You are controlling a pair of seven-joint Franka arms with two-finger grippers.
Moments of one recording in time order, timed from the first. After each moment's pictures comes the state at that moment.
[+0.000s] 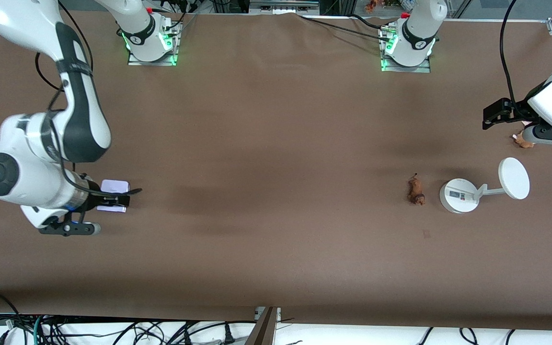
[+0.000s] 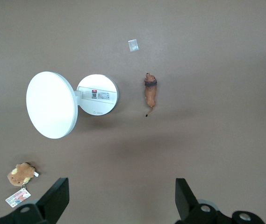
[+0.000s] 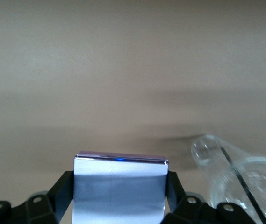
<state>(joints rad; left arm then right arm) -0.01 0.03 0.00 -1.64 0.03 1.59 0.11 0.19 0.60 -0.10 -1.40 0.05 1.95 0.11</state>
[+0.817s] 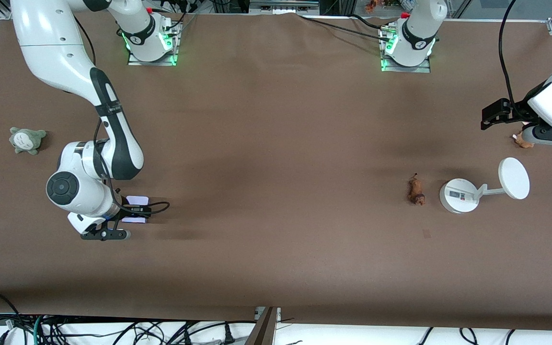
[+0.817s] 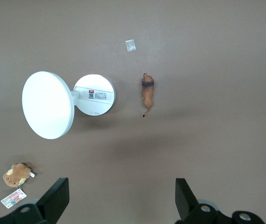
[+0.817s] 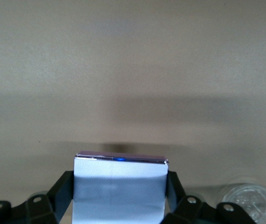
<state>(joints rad) -0.01 0.03 0.00 -1.64 0.02 1.59 0.11 0.19 0.73 -0.10 -1.54 0.05 2.27 0.07</state>
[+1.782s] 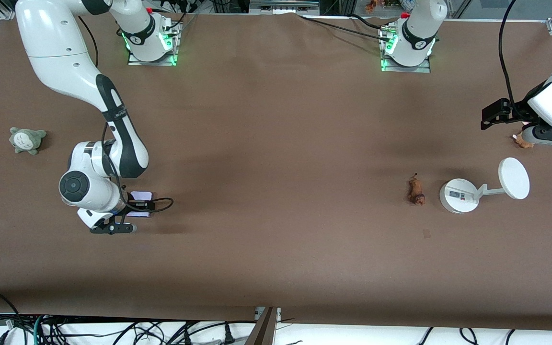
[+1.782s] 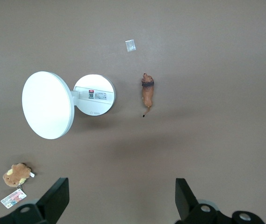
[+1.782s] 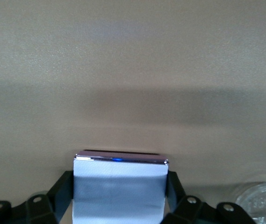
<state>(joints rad) -0.01 0.03 0.00 -1.64 0.02 1.59 0.11 0.18 0.74 -0.10 -1.64 0.05 2.35 0.04</state>
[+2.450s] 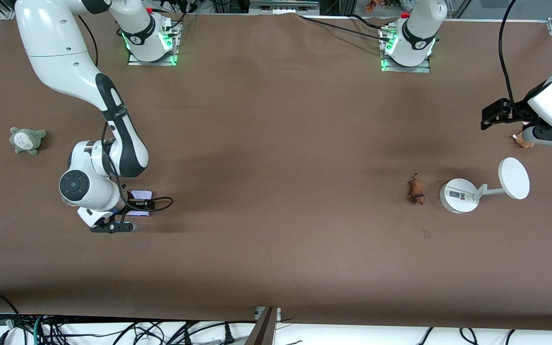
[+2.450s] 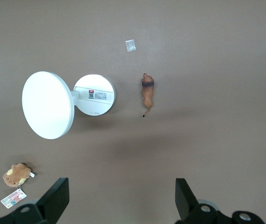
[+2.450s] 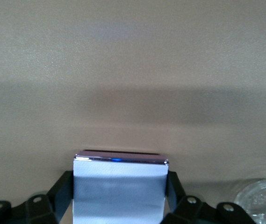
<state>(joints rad) -0.01 0.03 0.00 -1.64 0.02 1.59 0.11 0.18 0.74 -0.10 -1.65 0.05 2.35 0.04</state>
